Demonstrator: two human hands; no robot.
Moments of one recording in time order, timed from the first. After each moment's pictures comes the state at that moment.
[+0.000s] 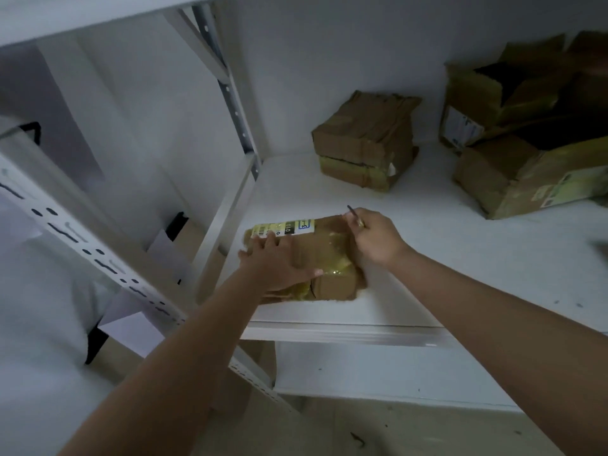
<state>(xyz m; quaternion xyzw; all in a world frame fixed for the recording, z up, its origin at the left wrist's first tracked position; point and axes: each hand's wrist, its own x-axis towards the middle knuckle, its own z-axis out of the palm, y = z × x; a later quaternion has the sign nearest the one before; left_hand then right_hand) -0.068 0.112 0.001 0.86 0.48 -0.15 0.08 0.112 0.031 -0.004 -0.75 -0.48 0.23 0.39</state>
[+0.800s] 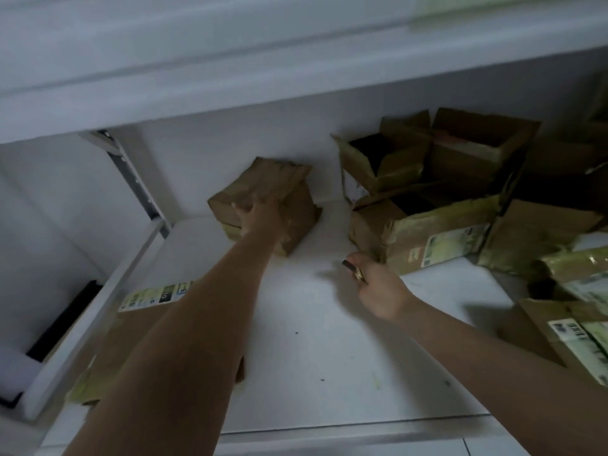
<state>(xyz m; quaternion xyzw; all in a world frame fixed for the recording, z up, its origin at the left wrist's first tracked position) 0.200 0.158 0.046 0.87 0.49 0.06 0.03 0.302 -0.044 -0.018 -0.80 -0.50 0.16 0.29</state>
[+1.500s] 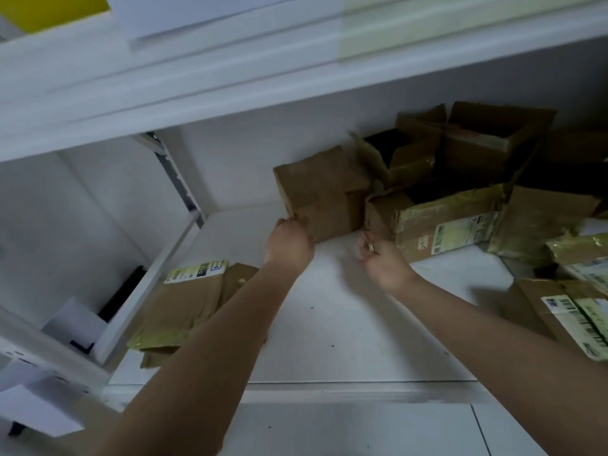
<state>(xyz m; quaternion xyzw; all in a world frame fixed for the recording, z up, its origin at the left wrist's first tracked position) 0.155 0.065 0.043 0.90 0.42 0.13 0.00 0.284 -0.053 0.002 -0.71 -0.41 0.26 0.50</state>
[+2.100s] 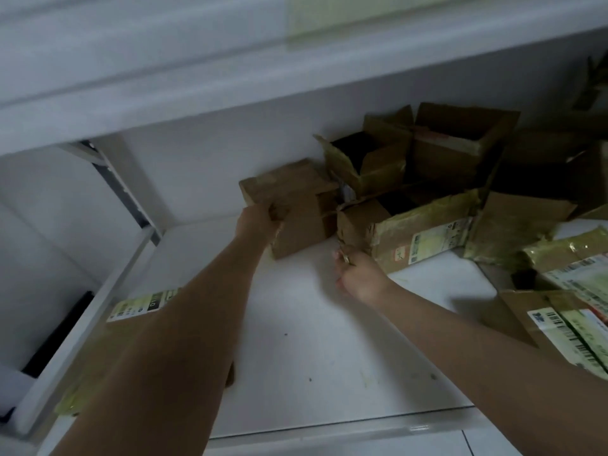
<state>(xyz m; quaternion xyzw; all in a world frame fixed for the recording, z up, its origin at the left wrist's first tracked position) 0.209 0.148 0.050 0.87 0.47 0.12 0.12 0.305 -0.026 -0.020 -0.73 -0.38 0.30 0.48</state>
